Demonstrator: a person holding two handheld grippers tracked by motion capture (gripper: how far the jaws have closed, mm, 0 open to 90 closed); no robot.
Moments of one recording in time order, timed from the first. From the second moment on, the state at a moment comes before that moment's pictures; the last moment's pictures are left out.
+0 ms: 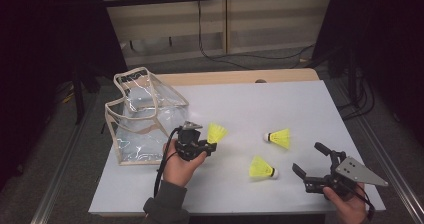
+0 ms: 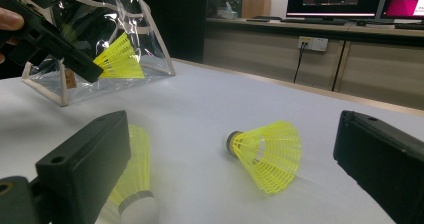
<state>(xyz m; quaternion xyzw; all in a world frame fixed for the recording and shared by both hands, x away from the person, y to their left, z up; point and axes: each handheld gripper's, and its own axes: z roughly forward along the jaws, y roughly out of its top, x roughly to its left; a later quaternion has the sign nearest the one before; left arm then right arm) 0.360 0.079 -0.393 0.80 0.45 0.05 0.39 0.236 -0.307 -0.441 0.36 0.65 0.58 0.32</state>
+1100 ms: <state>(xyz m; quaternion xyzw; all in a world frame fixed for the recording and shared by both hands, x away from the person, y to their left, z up) 0.373 0.094 -0.349 0.83 0.43 0.02 0.36 0.236 -0.306 -0.441 0.36 0.65 0.58 0.32</state>
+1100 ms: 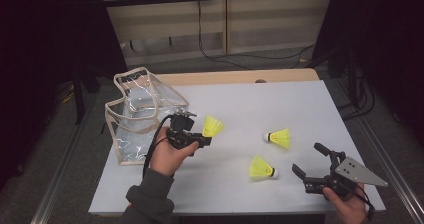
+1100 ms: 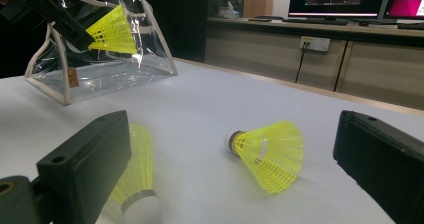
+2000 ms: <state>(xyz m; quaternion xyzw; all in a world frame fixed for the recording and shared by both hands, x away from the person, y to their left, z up) 0.383 0.097 -0.312 0.84 0.40 0.01 0.35 0.236 -0.305 -0.442 0.36 0.66 0.58 0.32</state>
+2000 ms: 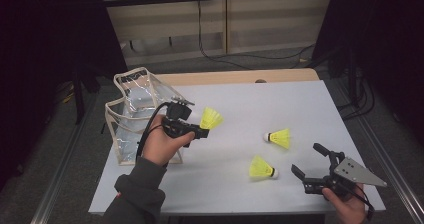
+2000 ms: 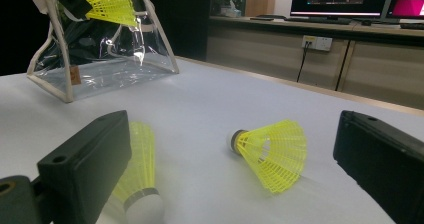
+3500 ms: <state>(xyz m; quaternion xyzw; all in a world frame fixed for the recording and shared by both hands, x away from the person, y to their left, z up) 0.404 0.110 -0.260 0.85 0.41 0.01 0.32 0.236 -0.305 -0.442 0.36 0.66 0.58 0.32</state>
